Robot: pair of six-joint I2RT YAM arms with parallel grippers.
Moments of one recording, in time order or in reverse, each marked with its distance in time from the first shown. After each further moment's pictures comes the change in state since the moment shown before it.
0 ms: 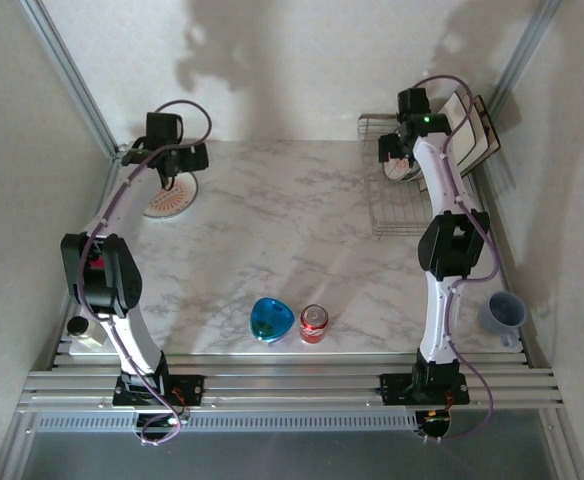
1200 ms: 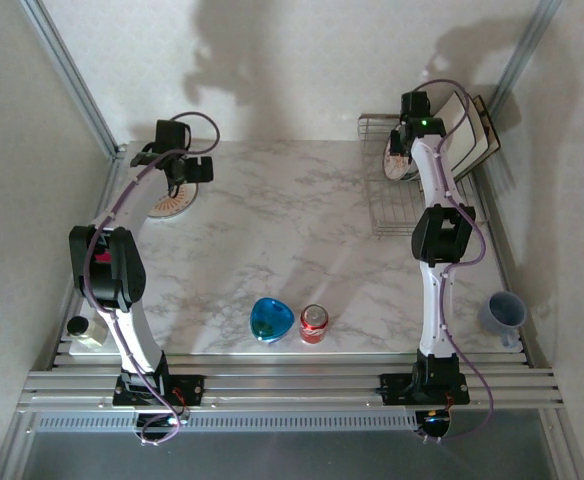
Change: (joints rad) left arm -0.012 0.042 -0.022 -0.025 0.006 0.048; right arm -0.043 0.245 0.224 0.101 0.001 -0.001
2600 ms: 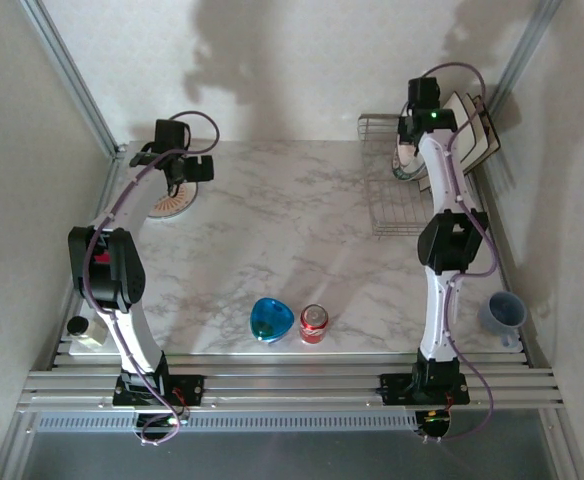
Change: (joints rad) left arm 0.000 -0.008 -0.004 0.008 0.016 -0.001; right arm 0.017 -0.210 -0.101 0.005 0.100 0.026
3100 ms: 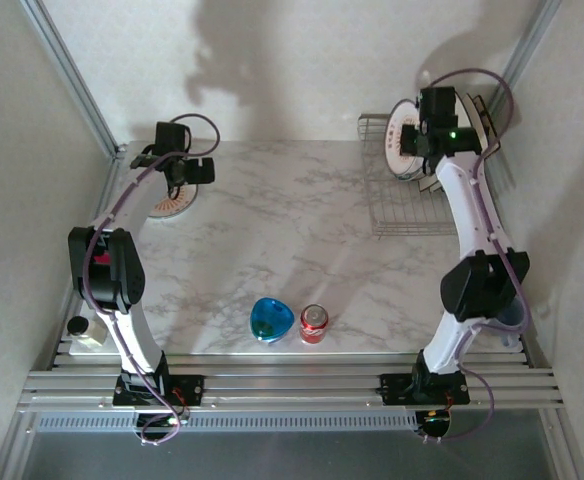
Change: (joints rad) left arm 0.000 -0.006 -0.027 0.014 0.011 -0.004; right arm 0.043 -0.521 -0.579 0.121 -0.187 0.071
